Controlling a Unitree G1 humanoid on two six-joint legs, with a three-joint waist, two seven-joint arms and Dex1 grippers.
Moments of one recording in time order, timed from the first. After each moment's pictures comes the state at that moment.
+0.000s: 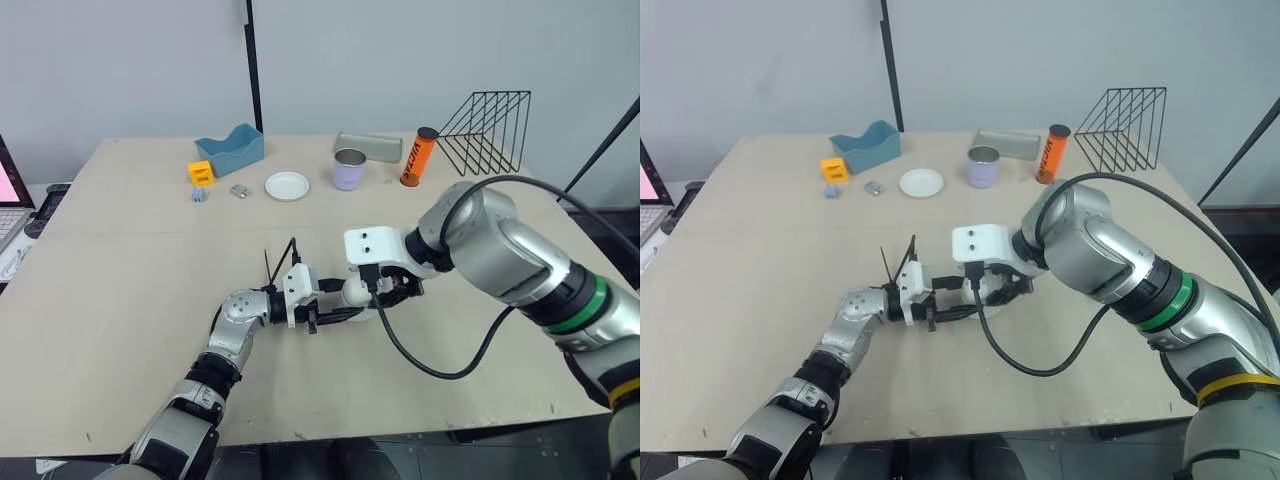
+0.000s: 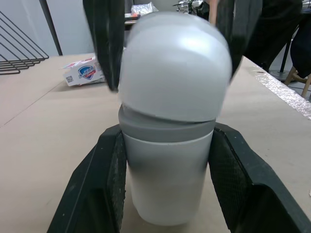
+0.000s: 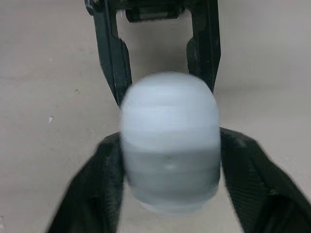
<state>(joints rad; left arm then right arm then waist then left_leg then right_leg) -0.57 0.09 -0.22 0.65 -0.20 -0.38 -1.14 -1.06 -0.85 0.76 -0.23 -0.07 0.95 1.41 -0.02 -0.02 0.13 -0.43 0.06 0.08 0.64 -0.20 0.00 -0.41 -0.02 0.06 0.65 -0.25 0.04</state>
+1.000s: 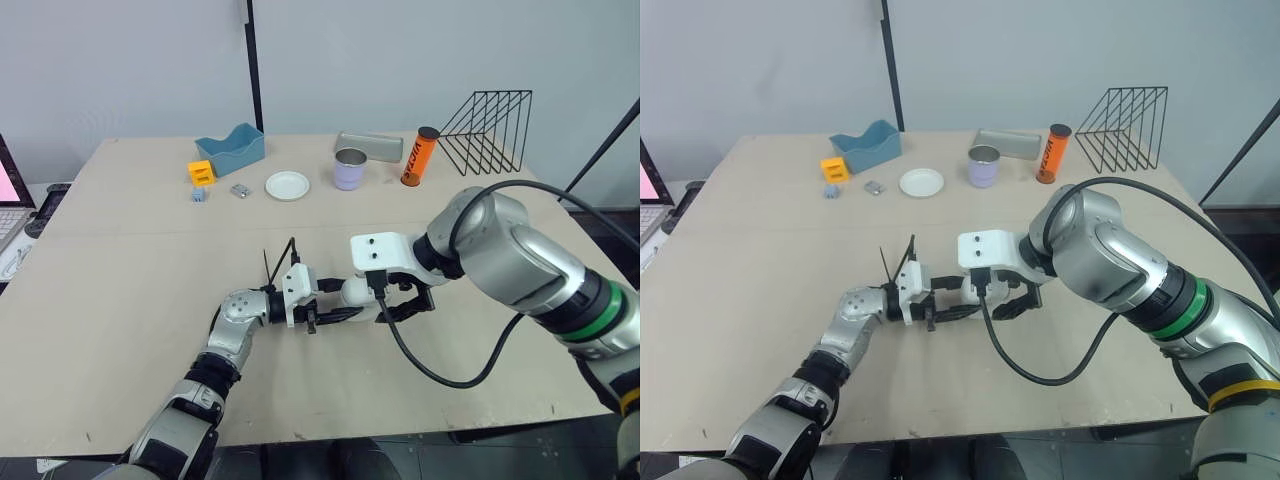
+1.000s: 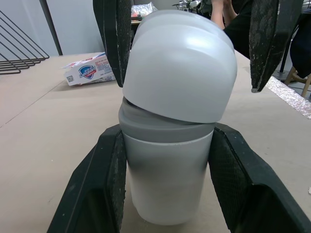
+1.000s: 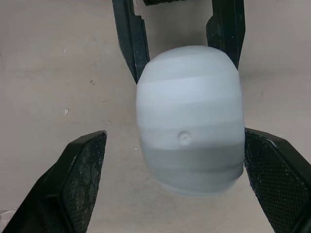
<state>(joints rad) -0.57 0.09 -0.22 0.65 -0.20 -0.38 -1.14 -1.05 -0.90 0.74 -0.33 -0.04 1.00 1.43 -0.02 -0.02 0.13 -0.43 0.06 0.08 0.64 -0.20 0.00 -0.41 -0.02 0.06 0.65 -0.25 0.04</state>
